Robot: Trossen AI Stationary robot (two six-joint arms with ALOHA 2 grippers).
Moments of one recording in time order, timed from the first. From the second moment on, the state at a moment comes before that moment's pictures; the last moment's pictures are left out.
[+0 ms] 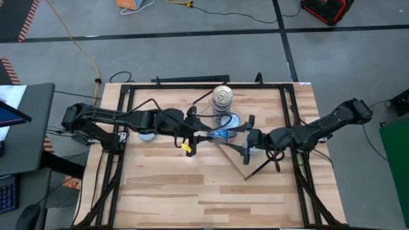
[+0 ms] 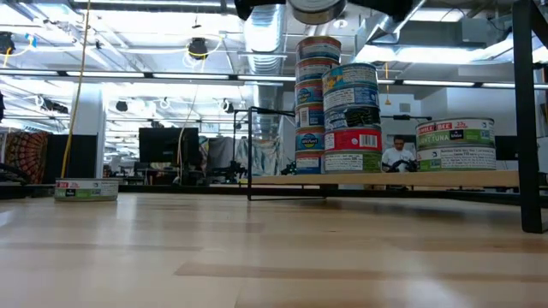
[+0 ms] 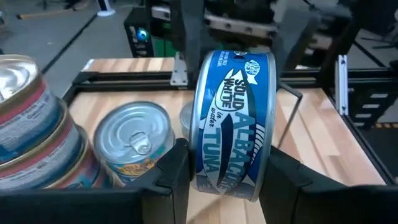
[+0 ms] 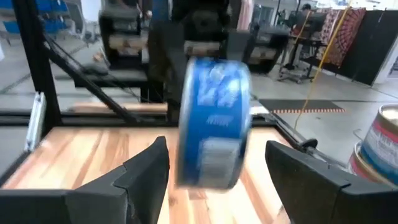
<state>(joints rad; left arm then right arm) -0.07 1.44 1.29 -0.15 -0.11 0.00 0.34 1.12 0.71 0.35 0.53 -0.06</state>
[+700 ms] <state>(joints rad) -0.07 1.47 1.28 -0.09 -0.07 0.01 0.32 1.12 0.71 0.42 0.48 -0.03</state>
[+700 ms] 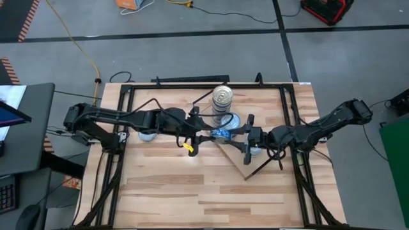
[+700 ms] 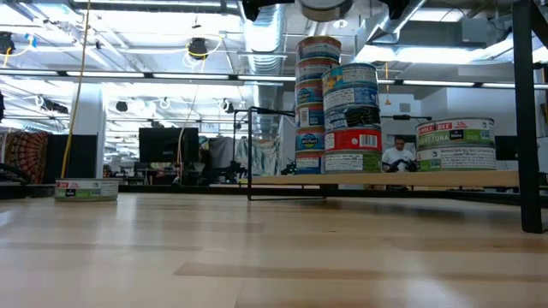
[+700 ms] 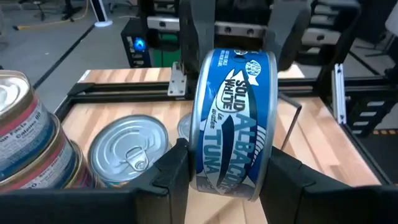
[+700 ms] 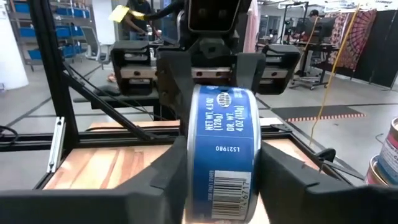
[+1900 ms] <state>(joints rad) -0.33 1.37 0.91 0.12 -0.57 0.45 0.14 0.93 0.71 0.04 0.42 0.52</state>
